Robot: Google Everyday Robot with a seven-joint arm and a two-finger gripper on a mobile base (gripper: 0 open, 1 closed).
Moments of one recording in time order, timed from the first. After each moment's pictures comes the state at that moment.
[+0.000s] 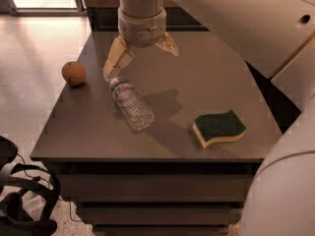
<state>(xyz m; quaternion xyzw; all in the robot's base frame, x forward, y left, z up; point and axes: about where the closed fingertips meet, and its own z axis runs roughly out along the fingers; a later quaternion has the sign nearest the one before) 0.582 0.028 0.915 -0.27 0.96 0.00 0.07</state>
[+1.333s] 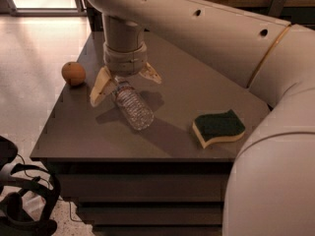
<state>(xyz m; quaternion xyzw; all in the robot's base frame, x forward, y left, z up) 0.567 0.067 0.845 -0.27 0.96 0.03 0.02</state>
